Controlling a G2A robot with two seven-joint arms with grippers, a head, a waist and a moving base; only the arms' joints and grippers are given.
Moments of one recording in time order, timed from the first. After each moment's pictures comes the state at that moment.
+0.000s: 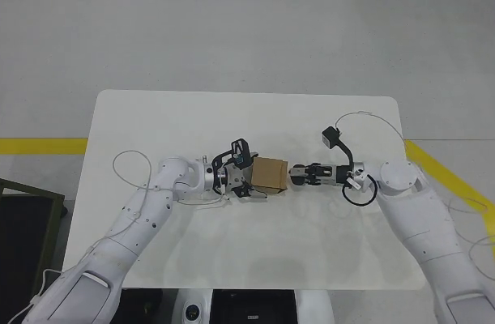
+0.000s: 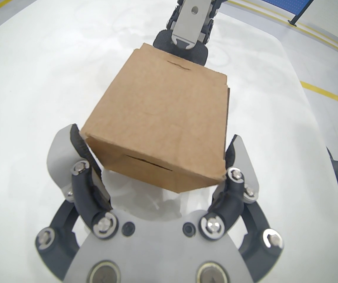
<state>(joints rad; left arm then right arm) 0.82 -1.23 -0.89 -1.11 1.23 -0.95 -0.03 -0.87 -1.08 1.09 -1.15 0.28 -0.24 1.17</state>
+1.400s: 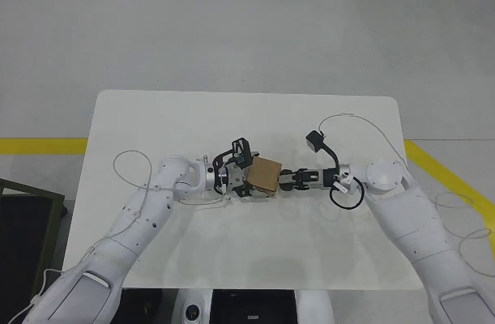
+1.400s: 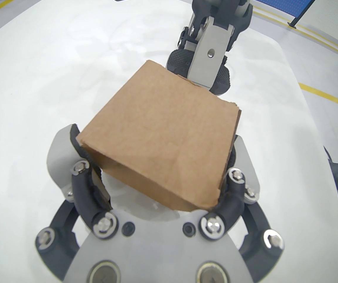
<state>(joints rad) 0.82 -1.23 -0.89 -1.12 1.20 -0.94 -0.05 -0.85 -1.11 1.00 -1.17 0.28 -0.24 1.17</state>
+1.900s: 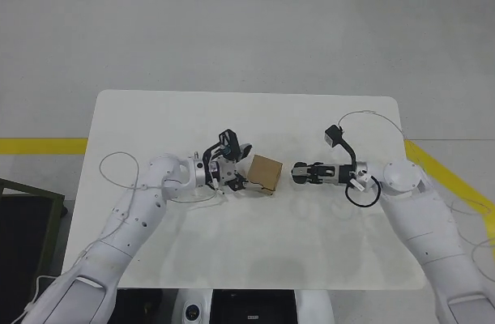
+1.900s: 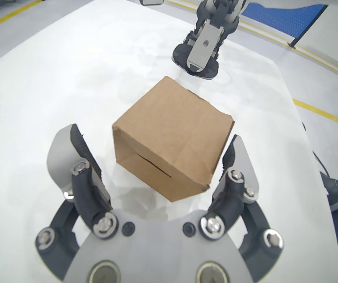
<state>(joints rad) 0.86 -1.20 -0.99 -1.17 1.10 -0.97 -0.06 -0.89 -1.07 1.12 -1.16 0.31 -0.30 1.18</state>
